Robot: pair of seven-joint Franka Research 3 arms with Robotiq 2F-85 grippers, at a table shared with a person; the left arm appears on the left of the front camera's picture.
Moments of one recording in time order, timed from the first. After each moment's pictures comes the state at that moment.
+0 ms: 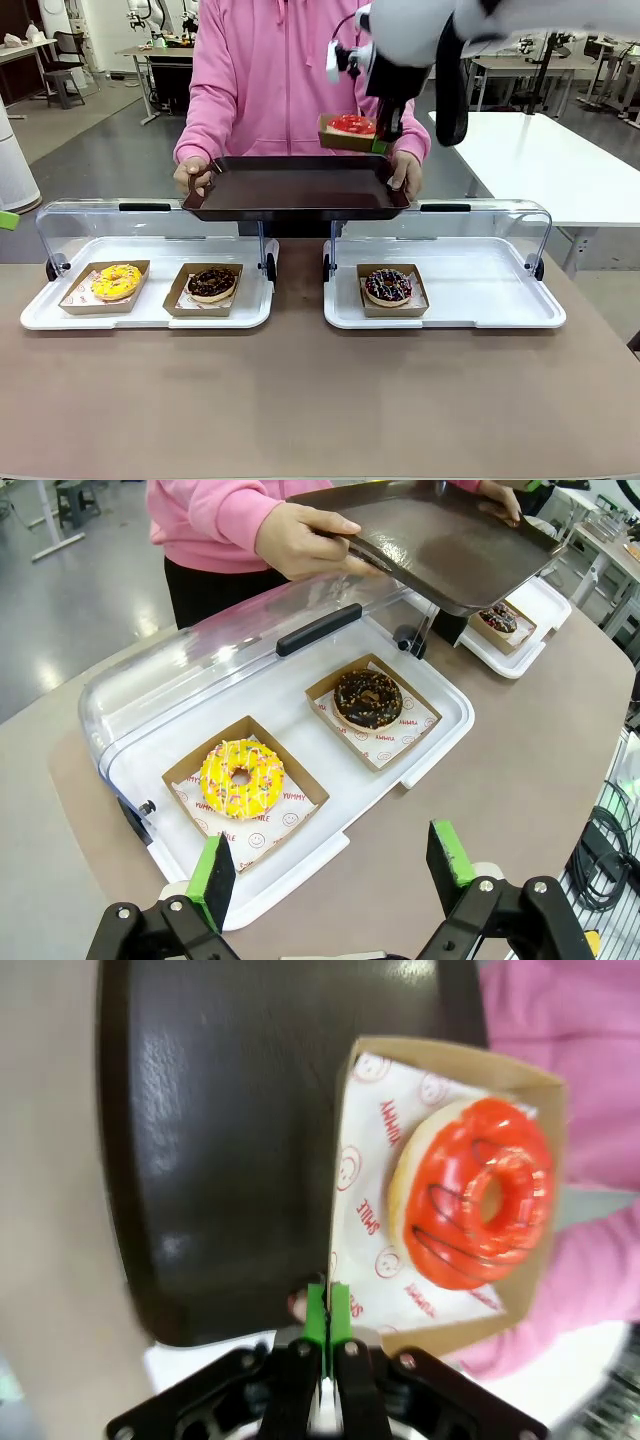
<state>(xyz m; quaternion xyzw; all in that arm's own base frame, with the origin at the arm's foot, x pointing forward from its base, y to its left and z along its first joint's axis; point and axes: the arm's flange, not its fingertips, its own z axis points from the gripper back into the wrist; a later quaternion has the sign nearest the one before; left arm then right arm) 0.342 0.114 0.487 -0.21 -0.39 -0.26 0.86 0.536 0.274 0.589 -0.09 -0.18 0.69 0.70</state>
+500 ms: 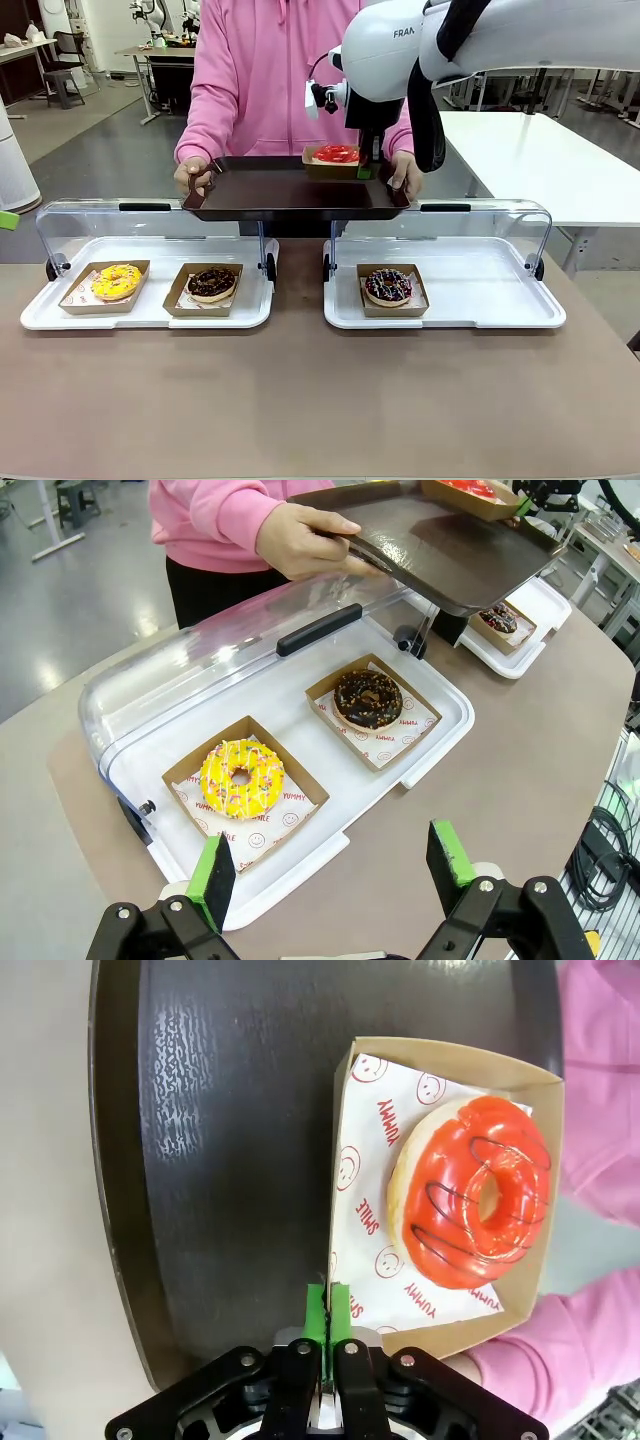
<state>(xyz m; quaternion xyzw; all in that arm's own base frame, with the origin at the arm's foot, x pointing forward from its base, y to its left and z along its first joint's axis) 0.342 0.114 0.487 -0.21 -0.39 -0.26 0.86 0.537 0.299 0.552 -0.09 -0.14 0.71 0.69</state>
